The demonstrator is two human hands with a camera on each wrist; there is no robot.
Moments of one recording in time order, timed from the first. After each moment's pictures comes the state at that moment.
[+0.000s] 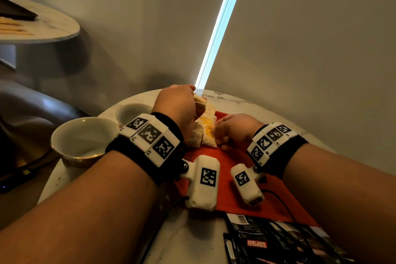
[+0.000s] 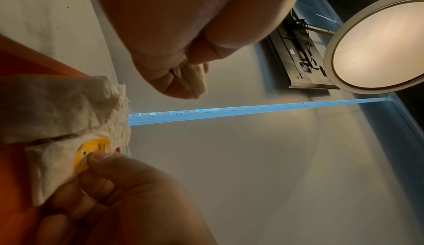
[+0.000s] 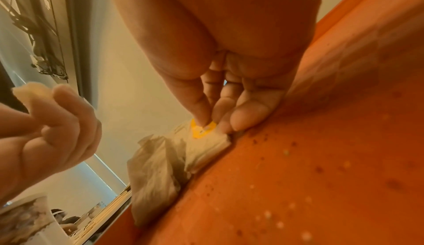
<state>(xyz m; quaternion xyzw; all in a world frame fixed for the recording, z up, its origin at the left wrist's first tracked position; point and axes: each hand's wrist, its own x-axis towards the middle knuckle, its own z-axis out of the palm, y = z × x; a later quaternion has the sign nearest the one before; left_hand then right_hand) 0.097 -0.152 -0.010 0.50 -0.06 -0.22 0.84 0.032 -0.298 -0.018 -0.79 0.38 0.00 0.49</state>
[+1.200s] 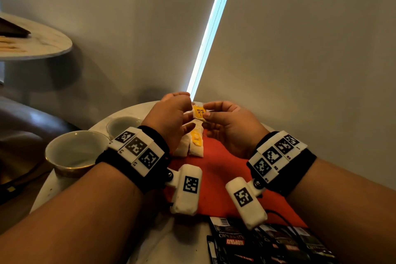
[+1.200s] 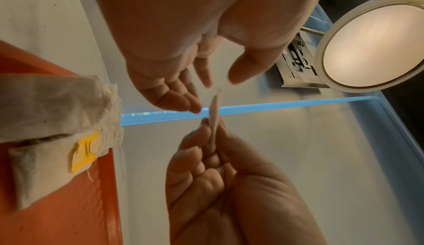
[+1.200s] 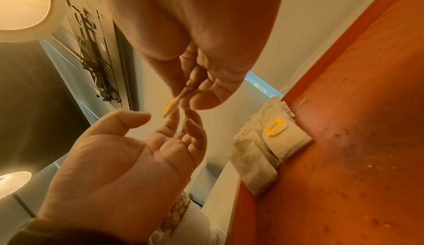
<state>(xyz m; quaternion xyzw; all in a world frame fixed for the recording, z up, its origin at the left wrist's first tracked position) 0.080 -0.138 0.001 0.47 -0.16 -0.28 0.82 -0.001 -0.264 0.020 -0.70 0.16 -0.17 0.67</state>
